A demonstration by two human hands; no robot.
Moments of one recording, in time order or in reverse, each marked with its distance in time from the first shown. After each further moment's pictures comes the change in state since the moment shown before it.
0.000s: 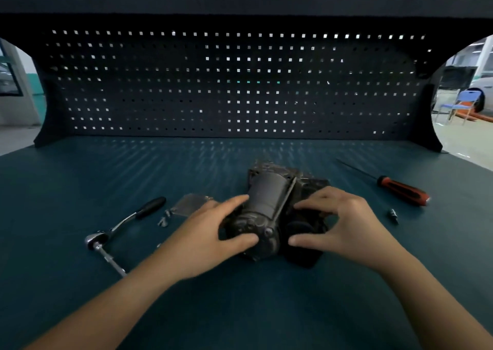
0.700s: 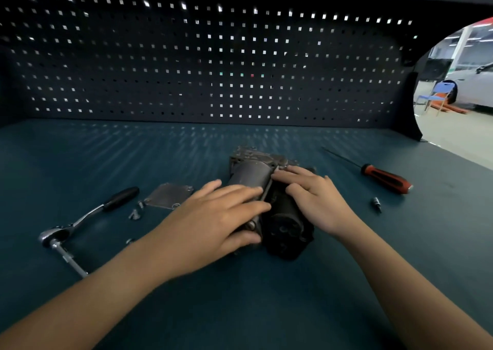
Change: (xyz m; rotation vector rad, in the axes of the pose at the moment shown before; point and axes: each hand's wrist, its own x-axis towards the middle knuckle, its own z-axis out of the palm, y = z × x) left_hand 0.018 0.027 0.006 0.594 0.084 0.595; right_hand 0.033 0.024 0.017 0.040 -0.082 0.259
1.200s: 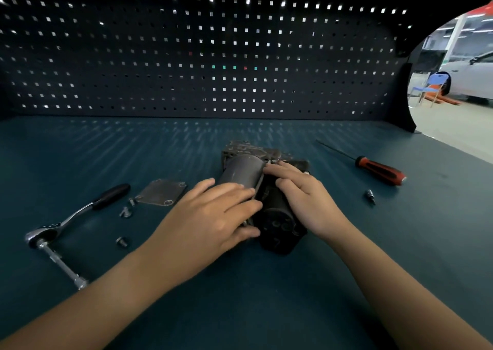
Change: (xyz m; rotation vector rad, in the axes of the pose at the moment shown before) left_hand 0.001 0.009 0.009 0.051 0.103 -0.001; right_hand -0.009 -0.002 0.013 0.259 0.065 -0.004
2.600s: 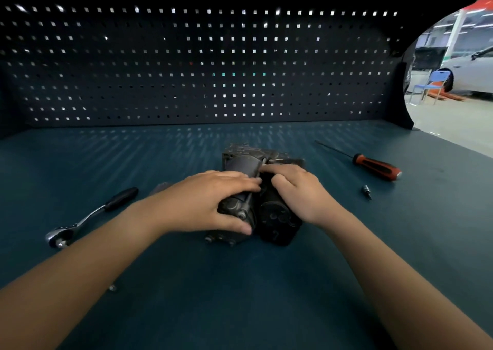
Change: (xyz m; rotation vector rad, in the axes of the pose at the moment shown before) left_hand 0.020 -0.034 -0.014 -0.364 -0.440 -0.065; right_hand 0.003 -0.012 -0.003 -0.271 -0.087 0.049
